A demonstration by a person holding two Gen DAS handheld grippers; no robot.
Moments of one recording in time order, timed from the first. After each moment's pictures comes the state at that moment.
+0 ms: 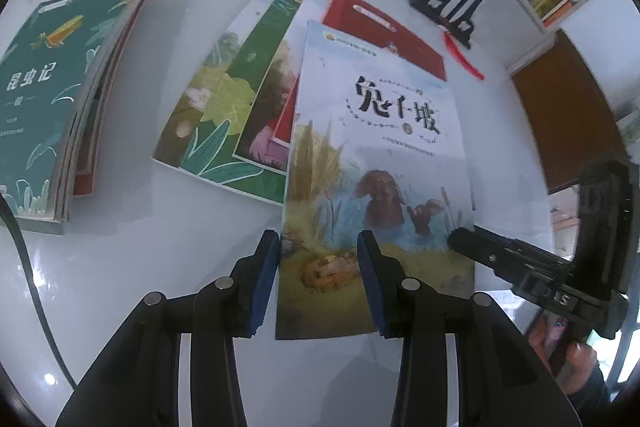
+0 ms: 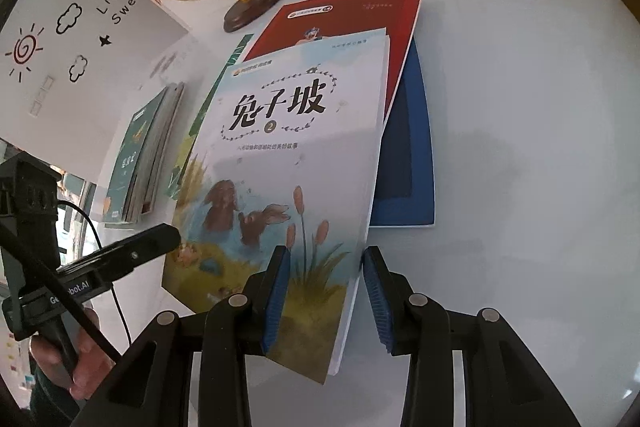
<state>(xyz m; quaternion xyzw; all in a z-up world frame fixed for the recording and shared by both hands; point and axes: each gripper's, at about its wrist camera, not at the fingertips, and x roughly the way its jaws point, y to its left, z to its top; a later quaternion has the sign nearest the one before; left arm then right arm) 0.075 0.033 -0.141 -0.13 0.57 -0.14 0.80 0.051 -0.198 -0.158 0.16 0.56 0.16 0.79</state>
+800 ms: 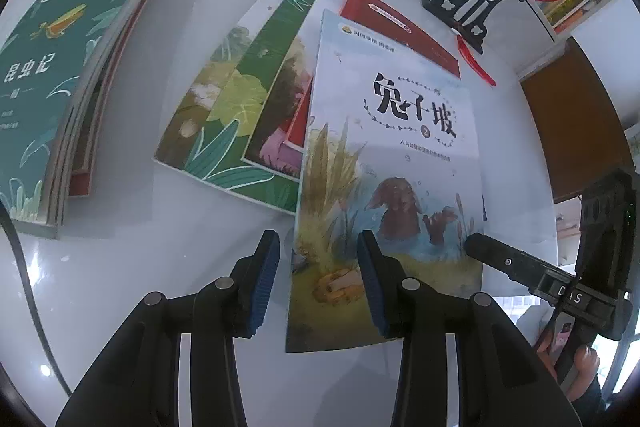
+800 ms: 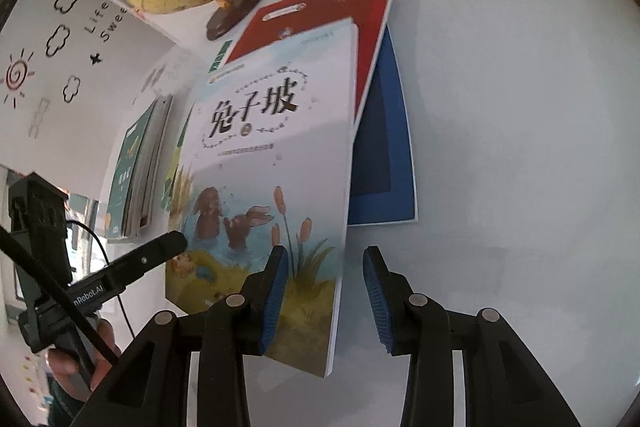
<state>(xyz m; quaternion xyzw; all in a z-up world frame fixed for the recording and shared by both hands) 0.081 0.036 -0.148 -0.14 0.57 -0.13 0.79 0.055 -0.209 -0.166 0.21 0.57 0.15 0.78</state>
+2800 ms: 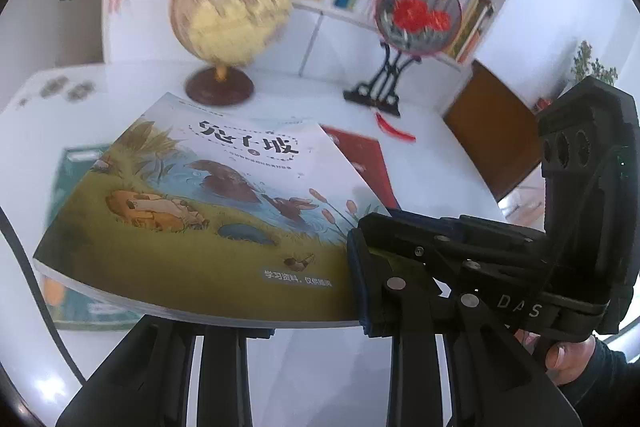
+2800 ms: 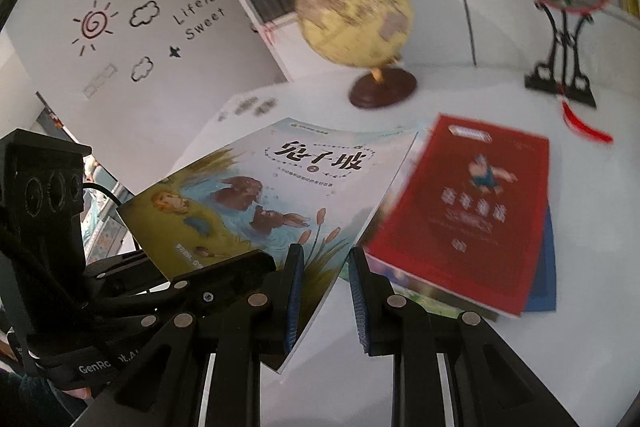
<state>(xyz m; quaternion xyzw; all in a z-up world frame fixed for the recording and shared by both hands) 0.054 0.108 -0.022 -0.08 0.41 -0.24 0.87 0.036 -0.071 -0.043 0.12 0.43 0.22 0.87</state>
